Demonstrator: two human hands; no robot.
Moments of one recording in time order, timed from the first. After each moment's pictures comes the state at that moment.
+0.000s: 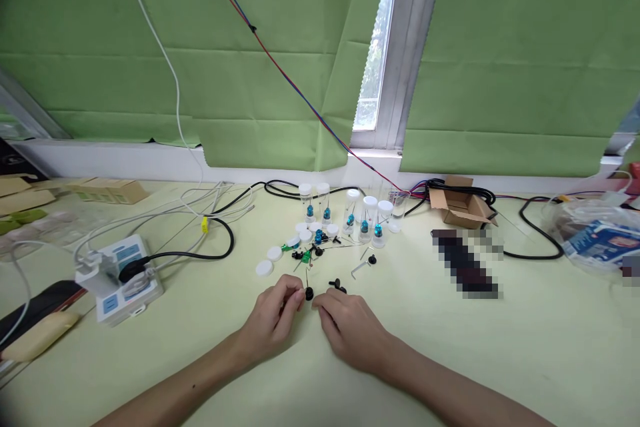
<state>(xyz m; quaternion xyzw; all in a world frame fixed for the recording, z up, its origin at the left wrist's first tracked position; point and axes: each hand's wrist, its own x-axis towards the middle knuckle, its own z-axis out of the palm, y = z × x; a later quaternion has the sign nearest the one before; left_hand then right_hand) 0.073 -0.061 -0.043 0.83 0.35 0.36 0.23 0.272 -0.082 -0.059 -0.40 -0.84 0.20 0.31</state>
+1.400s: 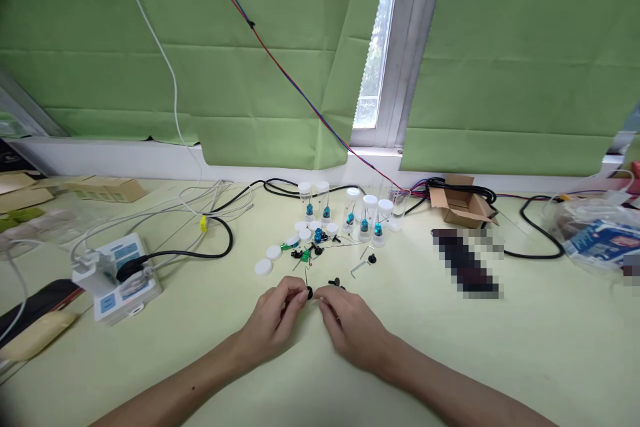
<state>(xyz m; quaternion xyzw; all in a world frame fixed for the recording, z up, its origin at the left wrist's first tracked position) 0.075 -0.061 -0.046 0.84 0.35 0.36 0.22 0.271 -0.083 -0.054 -0.39 -0.81 0.24 0.37</state>
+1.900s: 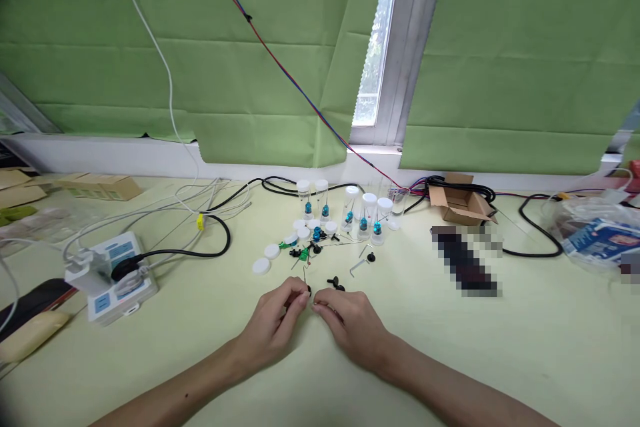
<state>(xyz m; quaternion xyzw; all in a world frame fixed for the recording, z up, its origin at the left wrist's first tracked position) 0.081 -0.069 -0.040 0.80 0.36 0.35 0.31 0.273 -0.083 -0.058 -0.38 -0.80 0.22 0.40</state>
